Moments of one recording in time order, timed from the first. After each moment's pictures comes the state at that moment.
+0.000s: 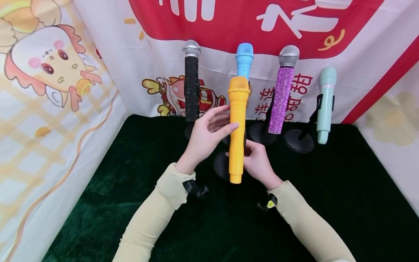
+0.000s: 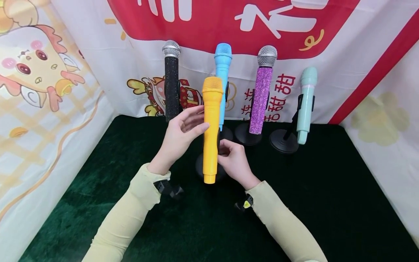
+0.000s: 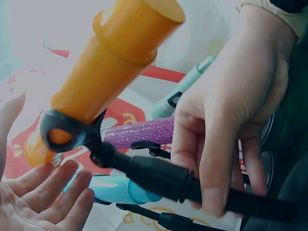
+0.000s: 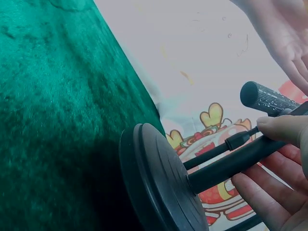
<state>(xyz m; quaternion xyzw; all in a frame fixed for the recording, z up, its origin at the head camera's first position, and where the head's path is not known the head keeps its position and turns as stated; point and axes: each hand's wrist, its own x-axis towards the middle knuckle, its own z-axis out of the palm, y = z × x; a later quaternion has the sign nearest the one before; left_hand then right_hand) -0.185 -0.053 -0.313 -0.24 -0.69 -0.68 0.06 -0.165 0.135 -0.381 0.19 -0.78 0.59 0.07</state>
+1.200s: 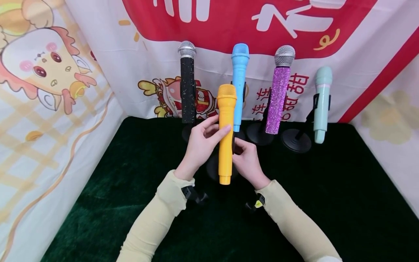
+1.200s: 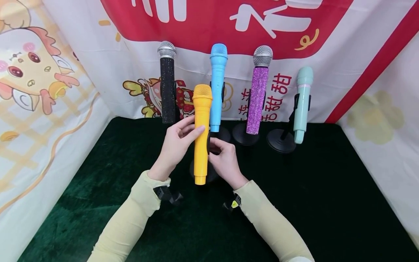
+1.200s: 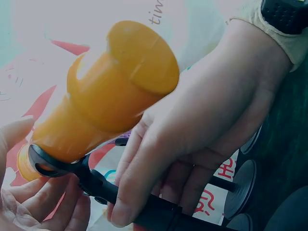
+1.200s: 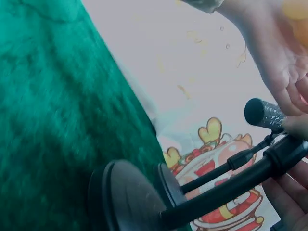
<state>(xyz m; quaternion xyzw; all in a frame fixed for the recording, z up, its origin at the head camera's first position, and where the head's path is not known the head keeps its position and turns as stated) -0.187 -0.048 -0.335 -0.15 -0.71 -0.68 0.06 -0.166 0.109 -0.378 0.20 -0.76 0.60 0.16</state>
